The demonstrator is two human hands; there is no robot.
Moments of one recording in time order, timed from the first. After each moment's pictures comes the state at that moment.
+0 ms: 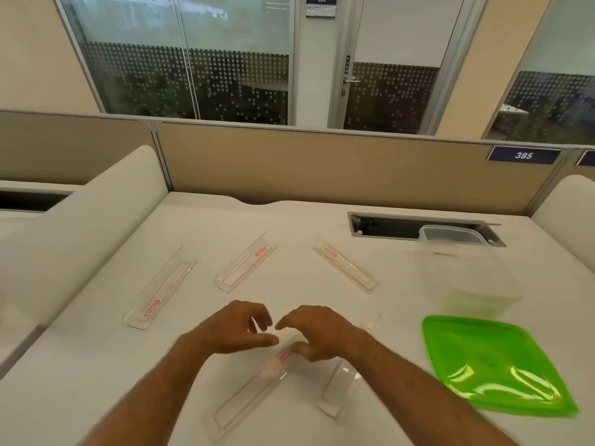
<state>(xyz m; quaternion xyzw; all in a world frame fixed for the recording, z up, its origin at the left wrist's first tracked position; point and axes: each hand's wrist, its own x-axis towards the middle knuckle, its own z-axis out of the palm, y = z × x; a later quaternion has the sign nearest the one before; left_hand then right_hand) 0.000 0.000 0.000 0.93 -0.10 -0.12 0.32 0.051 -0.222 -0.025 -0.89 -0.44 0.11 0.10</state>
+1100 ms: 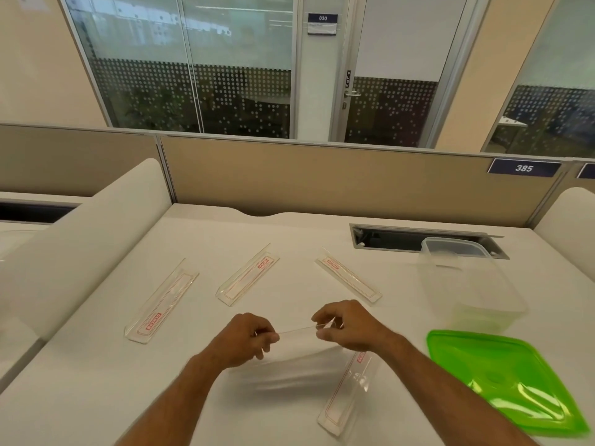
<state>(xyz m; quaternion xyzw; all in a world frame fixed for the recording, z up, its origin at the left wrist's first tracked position) 0.011 -0.008 -0.019 0.89 -0.03 -0.11 0.43 0.078 -0.270 -0.008 -0.89 -0.24 0.17 0.35</state>
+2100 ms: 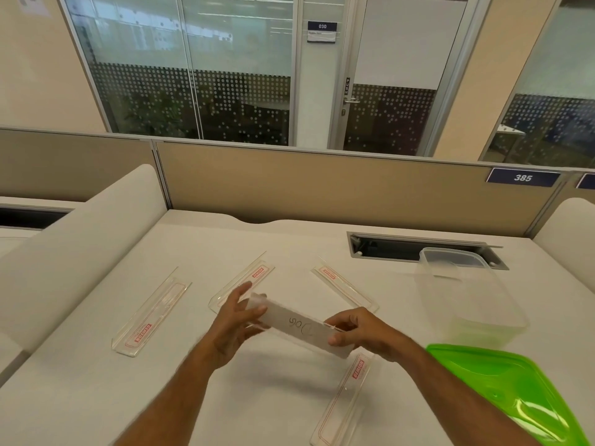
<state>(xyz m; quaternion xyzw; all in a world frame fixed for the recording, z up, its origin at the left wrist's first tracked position) 0.038 -0.012 -0.006 0.57 0.11 -0.06 0.81 0.097 -0.299 -0.002 -0.80 -0.13 0.30 0.50</state>
